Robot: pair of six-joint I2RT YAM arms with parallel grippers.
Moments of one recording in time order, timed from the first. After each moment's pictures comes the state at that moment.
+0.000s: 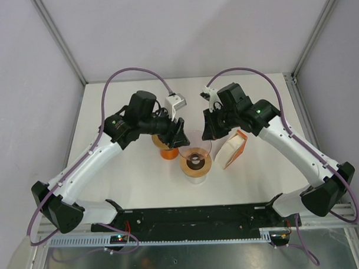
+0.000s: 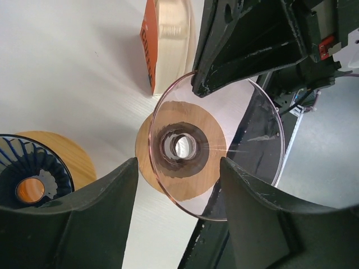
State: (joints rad) left arm -0.66 1.29 1.36 -0.70 0.54 -0.02; right arm 0.67 1.40 1.52 -0.94 -0.30 0.26
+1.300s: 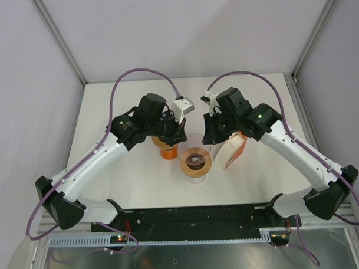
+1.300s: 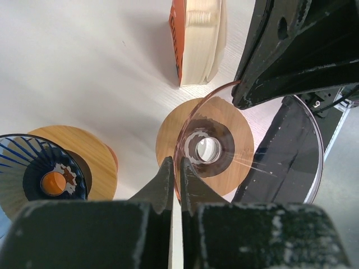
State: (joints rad) left arm -0.75 1.33 1.38 -0.74 0.34 0.05; right arm 0.72 1.36 1.50 -0.96 -0.24 0.32
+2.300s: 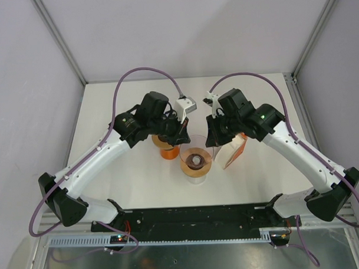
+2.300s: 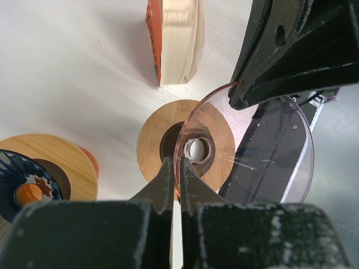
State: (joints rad) left arm -0.75 1.37 1.42 -0.76 0.42 0.02; right arm 0.71 1.35 1.50 -1.02 -0.24 0.33
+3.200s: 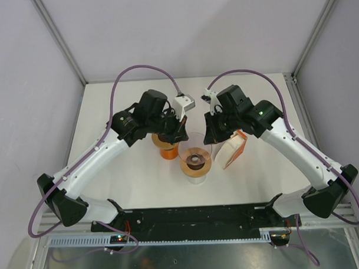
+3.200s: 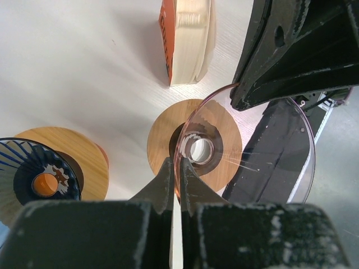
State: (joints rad) left arm -0.75 1.37 1.46 -0.80 0.38 0.02; right arm 0.70 1.38 1.55 -1.03 -0.26 0.31
